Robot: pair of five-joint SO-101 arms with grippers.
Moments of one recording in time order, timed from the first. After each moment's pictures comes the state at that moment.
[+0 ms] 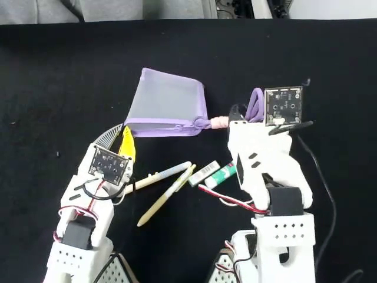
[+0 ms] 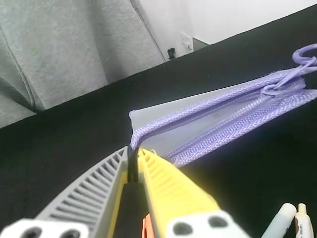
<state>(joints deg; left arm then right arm) 7.3 -104.1 96.0 26.0 -16.3 -0.9 -65.3 56.0 45.3 1.0</state>
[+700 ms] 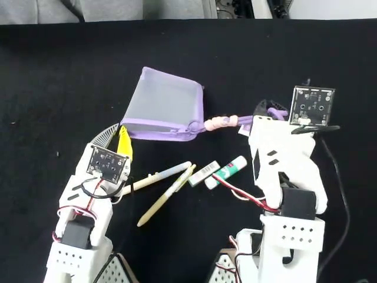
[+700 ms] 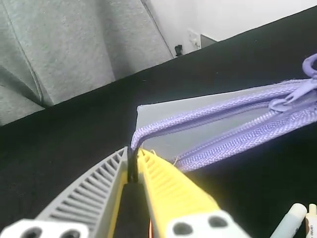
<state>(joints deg) 6.5 -104.1 96.0 26.0 -16.3 8.1 -65.3 52.9 46.5 1.0</state>
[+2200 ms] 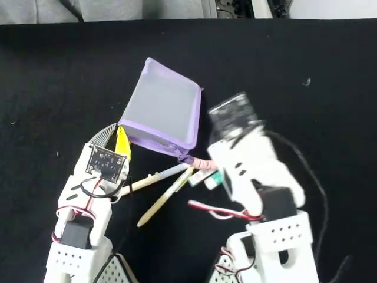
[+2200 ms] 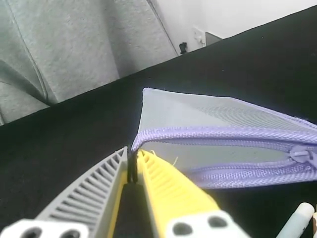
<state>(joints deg) 5.9 -104.1 96.0 26.0 -16.7 -11.8 -65.4 55.6 55.3 22.5</state>
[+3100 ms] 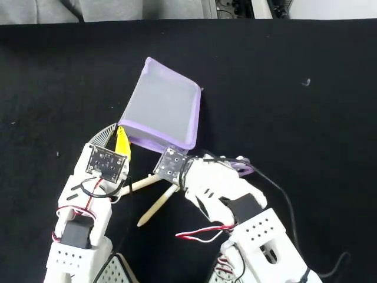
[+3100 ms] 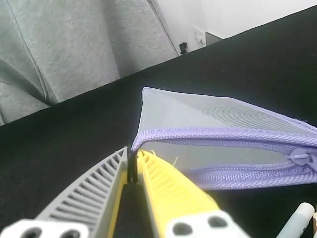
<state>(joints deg) 5.9 -104.1 96.0 26.0 -16.7 -26.5 -65.4 77.9 47.1 40.5</state>
